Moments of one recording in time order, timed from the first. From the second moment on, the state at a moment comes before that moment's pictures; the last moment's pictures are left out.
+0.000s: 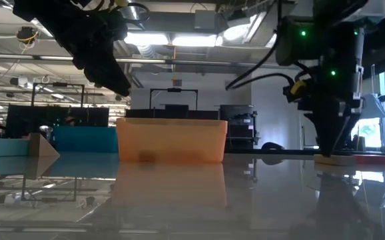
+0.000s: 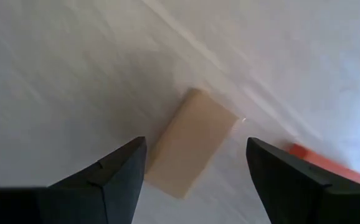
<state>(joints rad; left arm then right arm) -0.10 1.15 0.66 -0.30 -0.32 -0.31 0.10 1.52 0.81 -0.83 0.19 0.95</state>
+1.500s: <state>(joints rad) -0.10 1.15 0.66 -0.15 -0.35 -0.23 0.12 1.44 1.02 -0.64 0.32 0.41</state>
